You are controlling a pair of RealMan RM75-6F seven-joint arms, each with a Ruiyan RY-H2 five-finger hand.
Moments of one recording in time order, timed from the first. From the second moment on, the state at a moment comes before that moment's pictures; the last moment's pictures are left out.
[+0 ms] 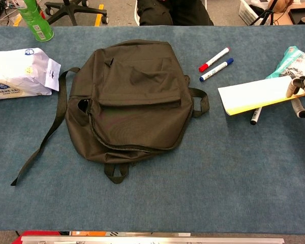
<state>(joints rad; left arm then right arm) -0.10 -1.12 0.03 -1.58 1.56 1.42 -0.07 0.22 -1.60 0.11 -1.21 -1.38 1.36 -0.42</state>
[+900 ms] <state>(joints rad) -0.14 -1.07 0.02 -1.64 1.55 1.36 -0.03 0.31 -1.66 0.16 -0.96 -1.58 1.58 -0.12</state>
